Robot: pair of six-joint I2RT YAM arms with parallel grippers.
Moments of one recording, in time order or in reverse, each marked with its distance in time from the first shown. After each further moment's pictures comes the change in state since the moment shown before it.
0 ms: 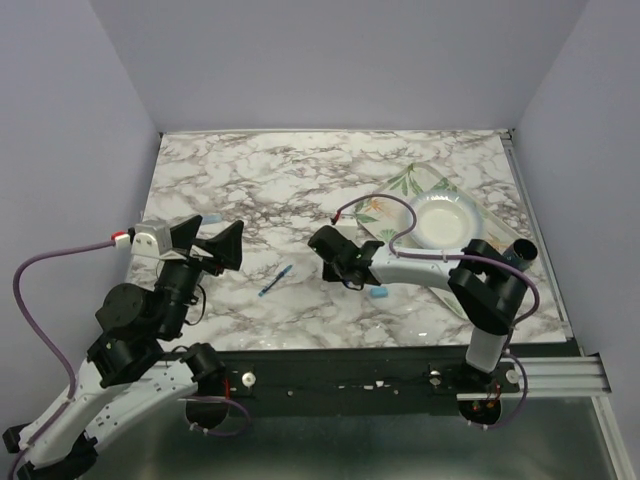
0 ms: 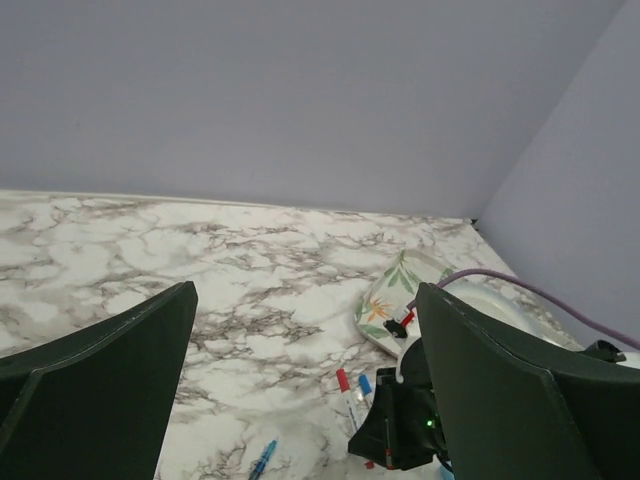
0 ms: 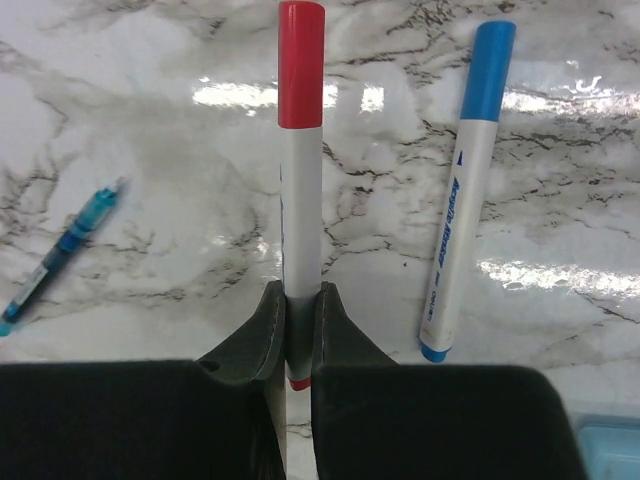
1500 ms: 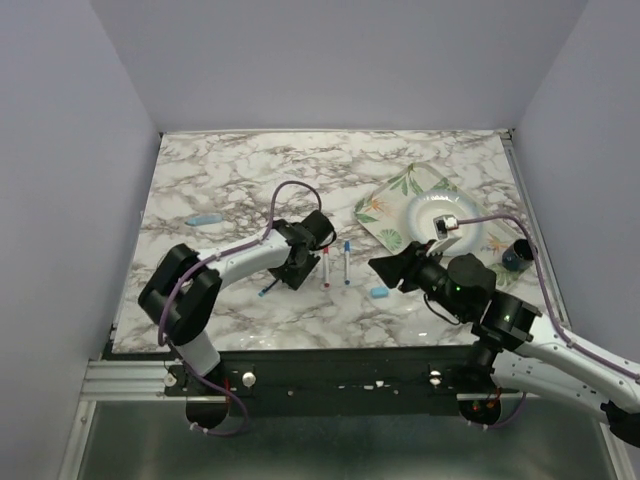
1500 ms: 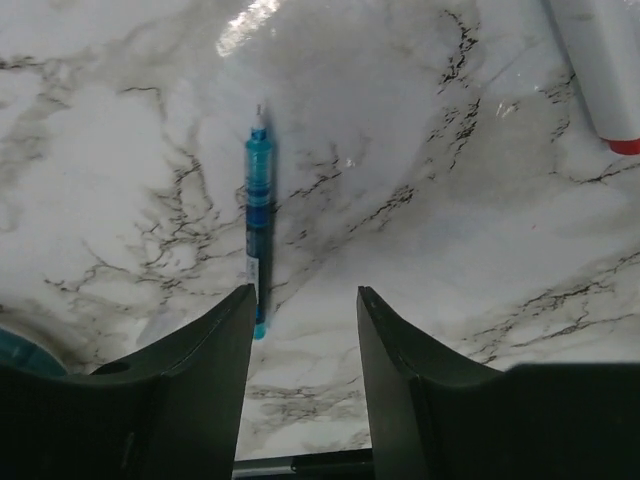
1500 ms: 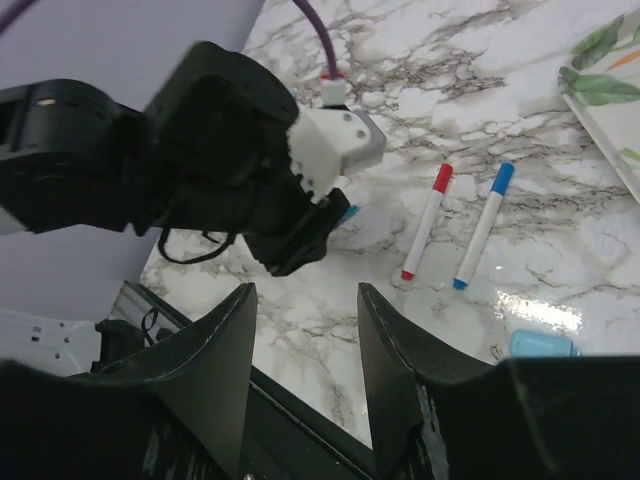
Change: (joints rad) left arm 0.136 1.287 0.264 -0.586 0.363 0.077; right arm -0.004 -1.114 -0.491 0.124 -0.065 -0.135
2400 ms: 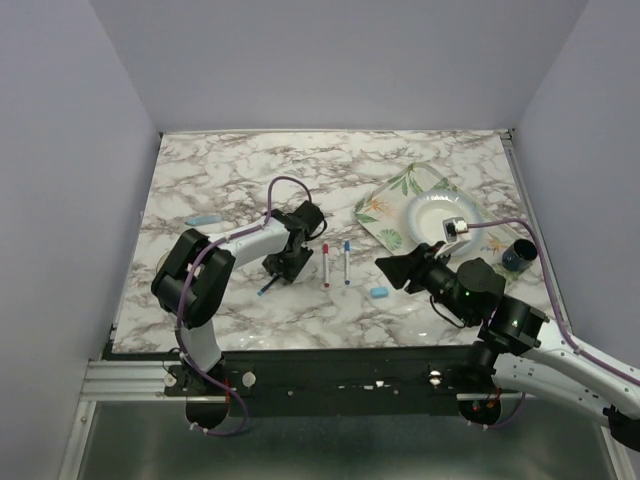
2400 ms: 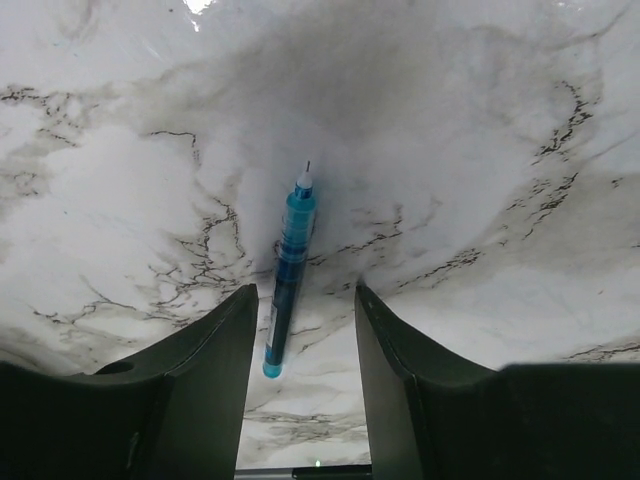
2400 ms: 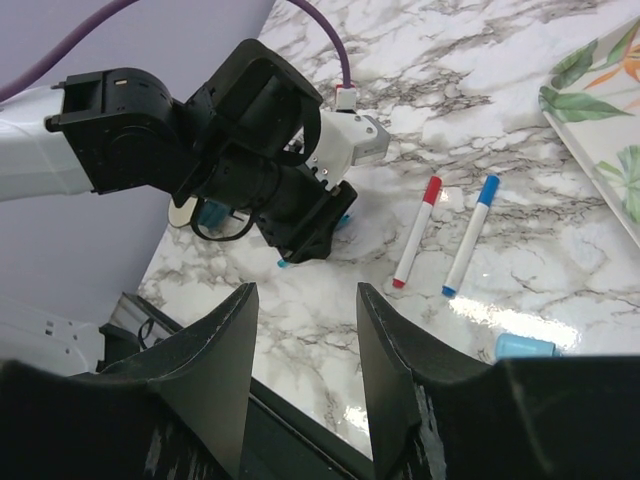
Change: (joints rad) left arm 0.108 0.157 0.052 0.008 0.077 0.034; right arm 0.000 -0.081 -0.018 -0.014 0.032 -0.019
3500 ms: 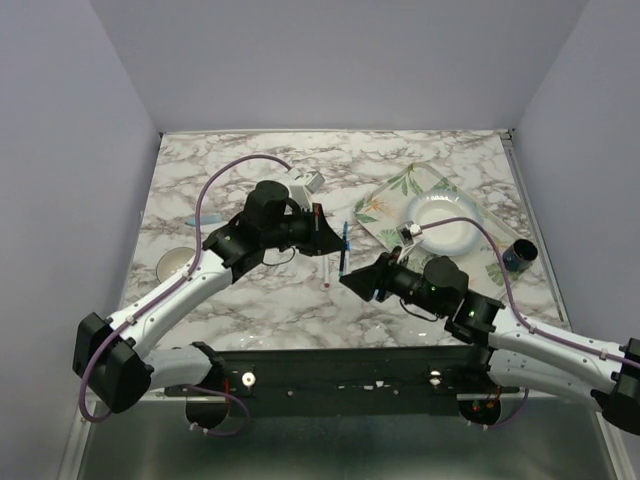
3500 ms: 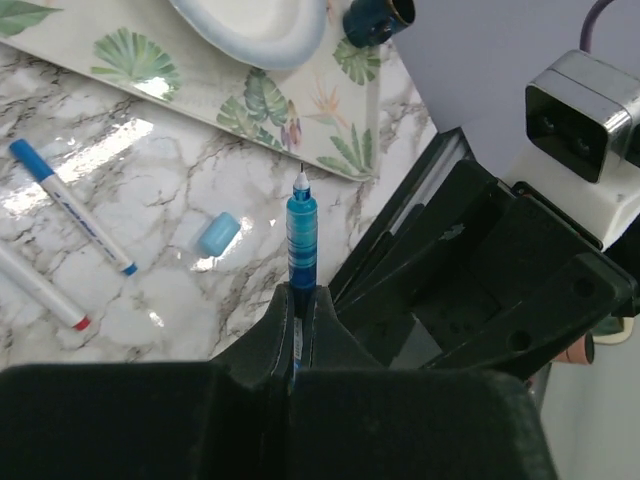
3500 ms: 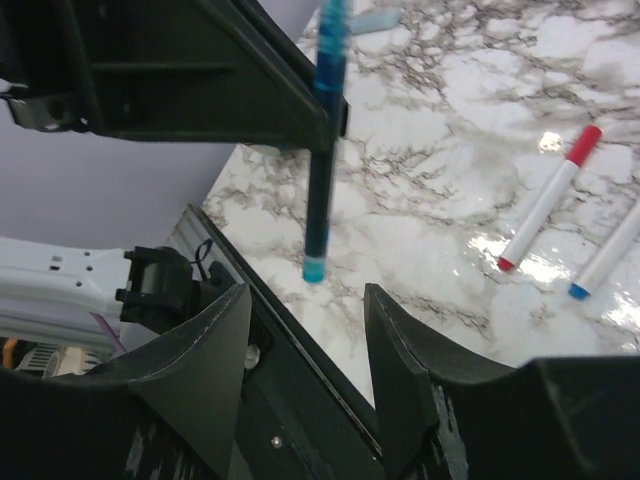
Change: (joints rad) left arm -0.029 -0.572 -0.112 0.553 0.631 -0.534; right arm 0.000 0.236 -0.137 0.385 -0.305 0.028
